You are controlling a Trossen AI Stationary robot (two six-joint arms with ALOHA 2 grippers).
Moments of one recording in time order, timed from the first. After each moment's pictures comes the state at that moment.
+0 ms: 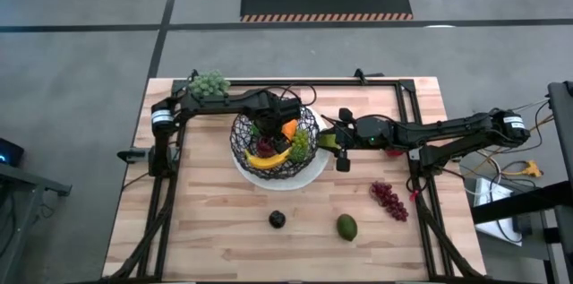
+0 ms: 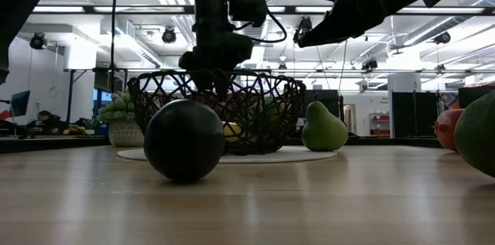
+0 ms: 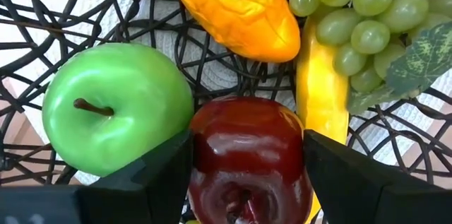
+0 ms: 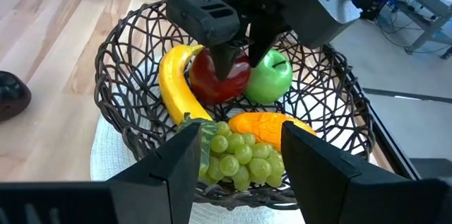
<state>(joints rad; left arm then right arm) 0.23 1.94 1.66 -1.14 -0.01 -0.40 -0.05 1.19 0.66 0.11 0.11 -0.20</state>
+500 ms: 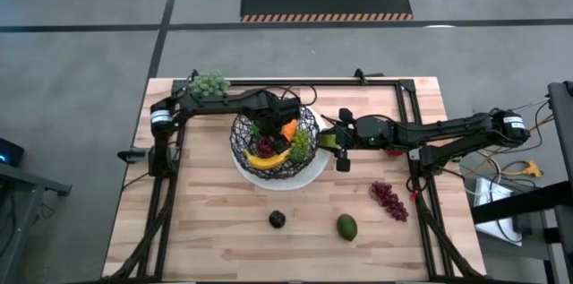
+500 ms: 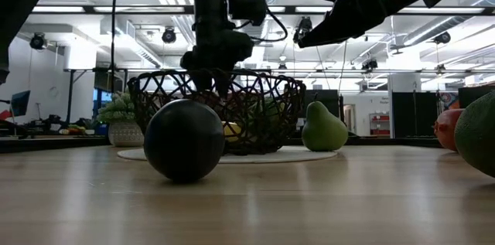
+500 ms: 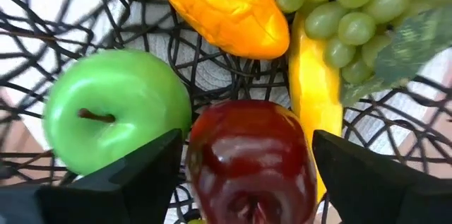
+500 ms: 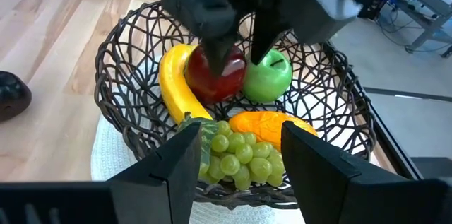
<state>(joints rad) 0.23 1.92 1.66 -1.14 0.00 -0.35 -0.05 1.19 0.66 0.11 0.11 -0.20</state>
